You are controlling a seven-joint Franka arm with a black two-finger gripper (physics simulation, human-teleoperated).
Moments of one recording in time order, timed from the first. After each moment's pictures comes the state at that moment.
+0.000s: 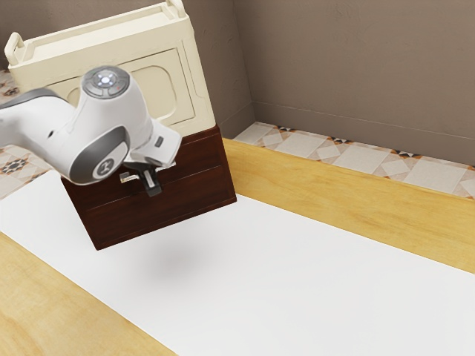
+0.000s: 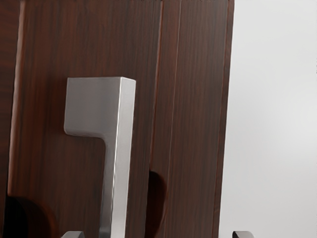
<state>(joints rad) 0.26 0.00 -0.02 -1.89 0.48 2.26 0.51</state>
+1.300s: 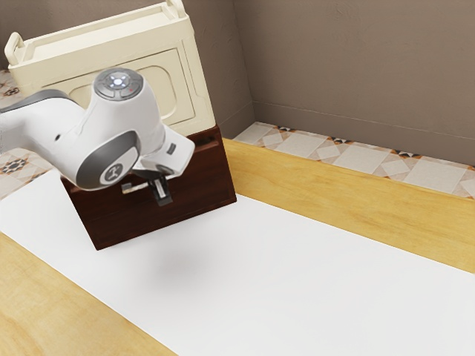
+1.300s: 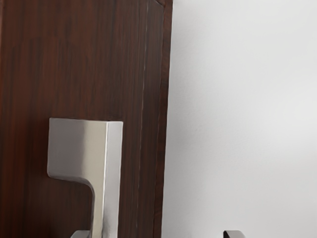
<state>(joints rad) 0.27 -0.04 -0.09 -1.93 0.45 2.20 0.49</state>
